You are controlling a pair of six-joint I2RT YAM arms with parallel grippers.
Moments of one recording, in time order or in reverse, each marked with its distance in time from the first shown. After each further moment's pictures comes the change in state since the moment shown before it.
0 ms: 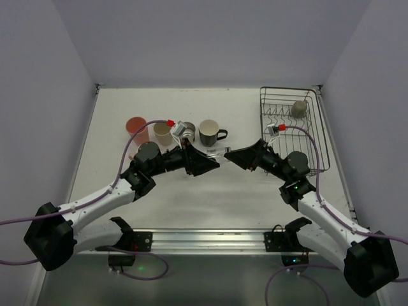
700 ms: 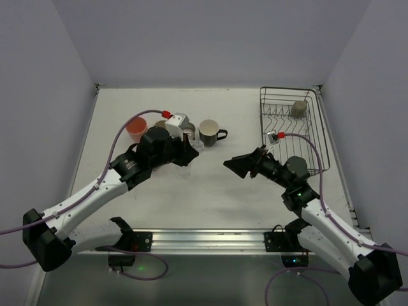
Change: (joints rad) left arm -0.025 -0.021 0.299 -0.740 -0.413 0.340; right arm 0.041 -0.062 -0.039 -0.116 0.051 -0.096
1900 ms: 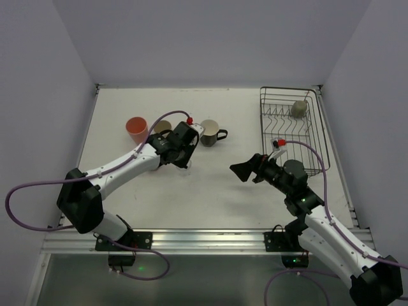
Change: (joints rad) left arm 0.001 0.408 0.246 -0.492 -0.312 0.293; right arm 0.000 -0.151 -0.026 -0.393 0.262 -0.259
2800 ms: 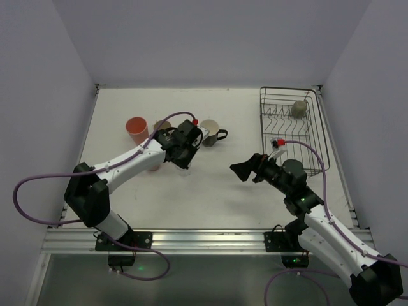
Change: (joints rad) left arm -0.001 0.080 0.073 -0.086 0.041 0.061; right arm 0.000 0.014 0.000 -0.003 0.019 -0.007
